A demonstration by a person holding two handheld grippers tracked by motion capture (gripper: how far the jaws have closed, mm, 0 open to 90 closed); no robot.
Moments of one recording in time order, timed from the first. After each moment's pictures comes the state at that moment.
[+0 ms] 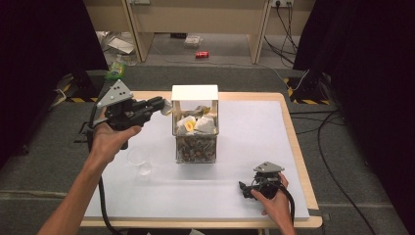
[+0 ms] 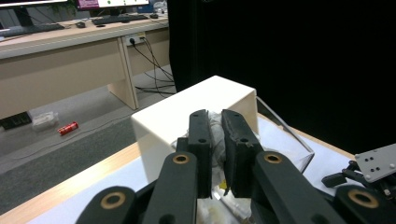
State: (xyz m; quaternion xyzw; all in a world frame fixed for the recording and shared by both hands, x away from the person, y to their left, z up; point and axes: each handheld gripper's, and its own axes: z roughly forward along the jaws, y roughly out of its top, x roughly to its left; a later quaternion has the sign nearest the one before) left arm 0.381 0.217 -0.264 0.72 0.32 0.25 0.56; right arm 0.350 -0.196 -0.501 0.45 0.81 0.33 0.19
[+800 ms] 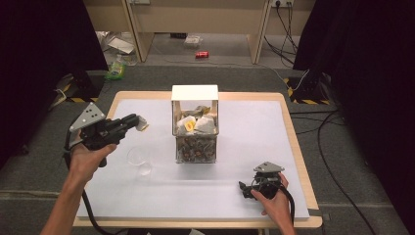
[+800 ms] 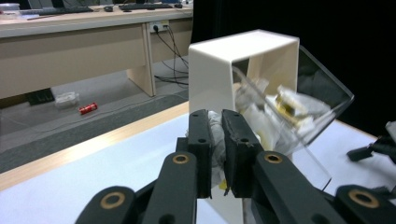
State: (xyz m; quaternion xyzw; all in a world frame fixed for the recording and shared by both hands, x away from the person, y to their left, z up) left arm 0.361 0.280 -0.321 0.71 0.36 0.26 0.55; right arm 0.349 -0.195 -0.501 0.45 0.81 0.33 0.19
